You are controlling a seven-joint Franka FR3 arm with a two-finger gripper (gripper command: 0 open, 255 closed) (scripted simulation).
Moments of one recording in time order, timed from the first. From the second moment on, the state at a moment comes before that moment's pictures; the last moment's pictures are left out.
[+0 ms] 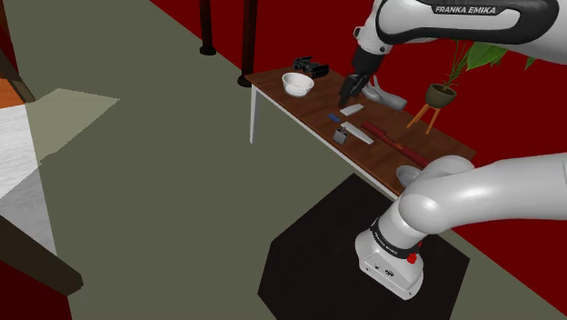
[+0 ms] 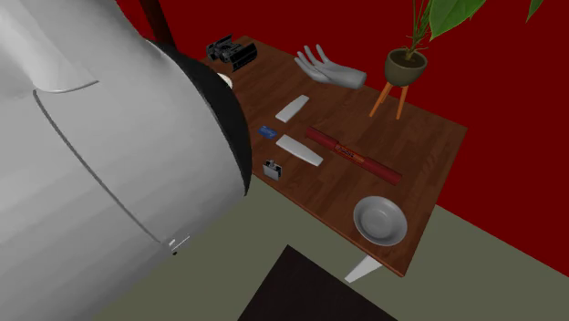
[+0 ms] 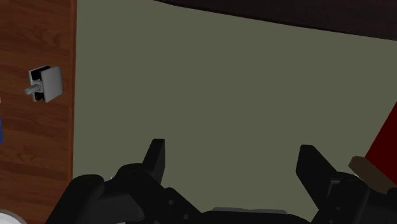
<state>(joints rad) -0.05 -0.70 -0.21 -2.49 -0.12 1.85 -0.30</state>
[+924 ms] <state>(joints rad) -0.07 -0.29 -0.46 -2.48 -0.14 2.26 -0.55</state>
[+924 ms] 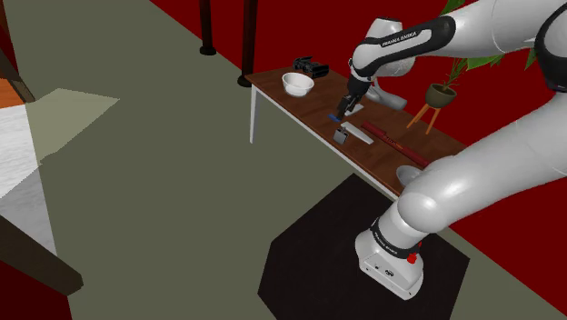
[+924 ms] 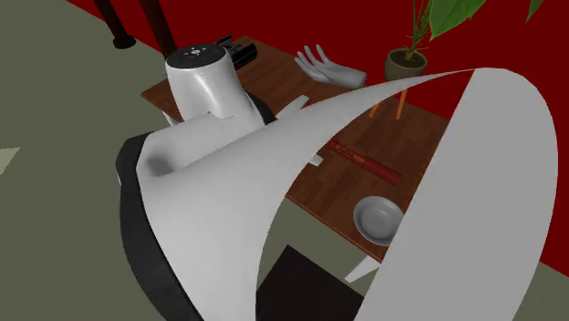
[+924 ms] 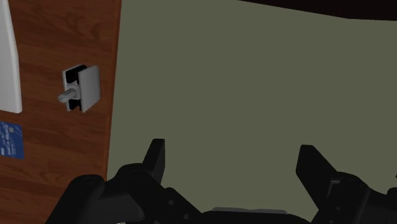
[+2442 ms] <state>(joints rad) -0.35 0.63 -0.43 -1.89 0.43 2.50 -1.15</state>
